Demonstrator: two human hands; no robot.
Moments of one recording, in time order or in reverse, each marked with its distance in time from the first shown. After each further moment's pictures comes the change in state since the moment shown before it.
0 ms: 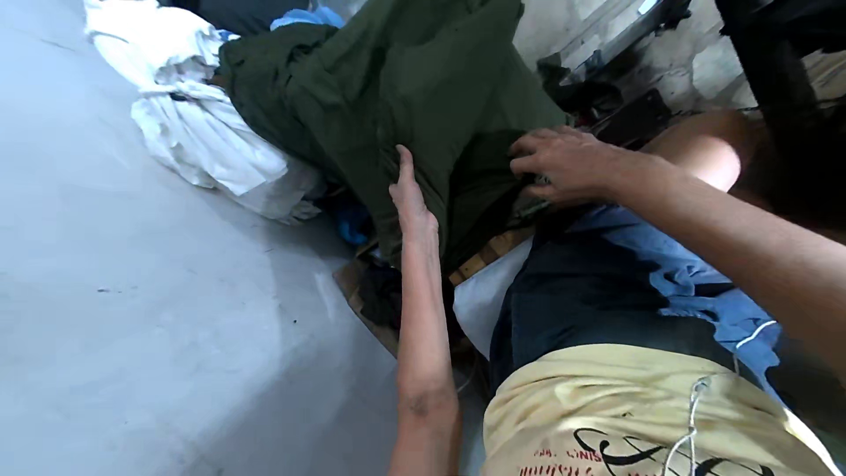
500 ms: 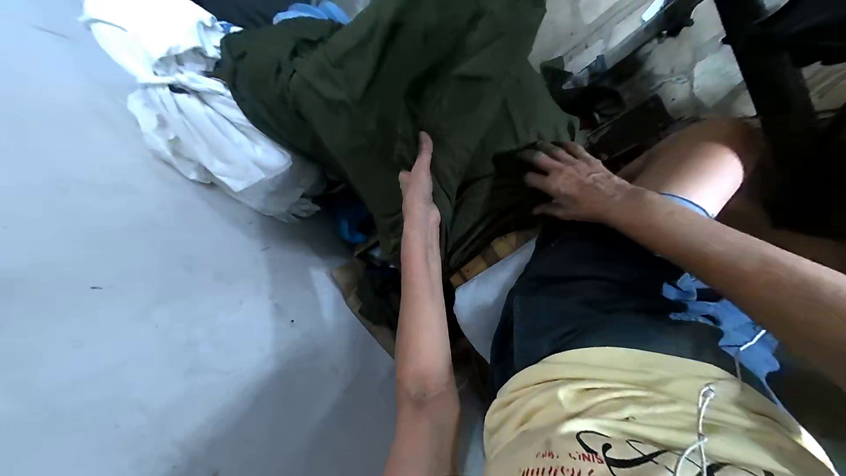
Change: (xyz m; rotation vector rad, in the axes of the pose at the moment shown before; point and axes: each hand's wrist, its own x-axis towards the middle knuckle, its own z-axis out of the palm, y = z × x) left_hand 0.008 0.011 0.007 0.196 -0.055 -0.125; right_hand -0.012 0.013 0.050 -0.087 0.218 -0.055
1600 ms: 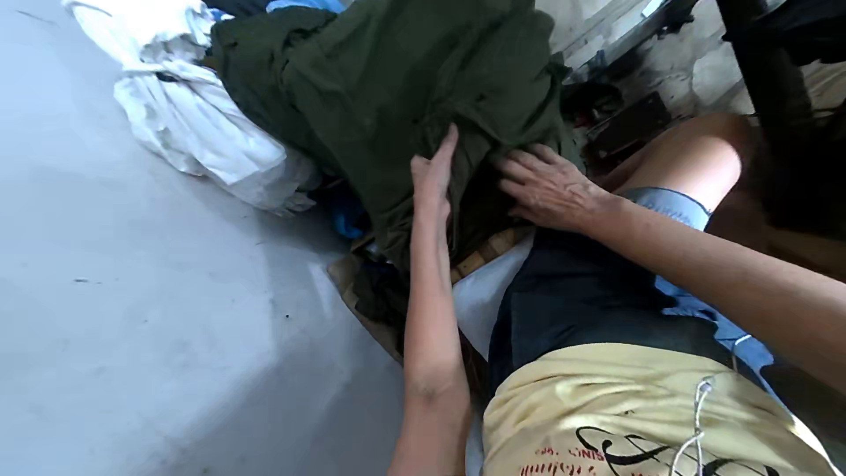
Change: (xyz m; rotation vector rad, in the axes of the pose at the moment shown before) left_hand -0.004 -0.008 0.014 0.131 -0.115 0.121; right_hand 0.009 -0.024 0.007 -0.105 0.122 -0.125
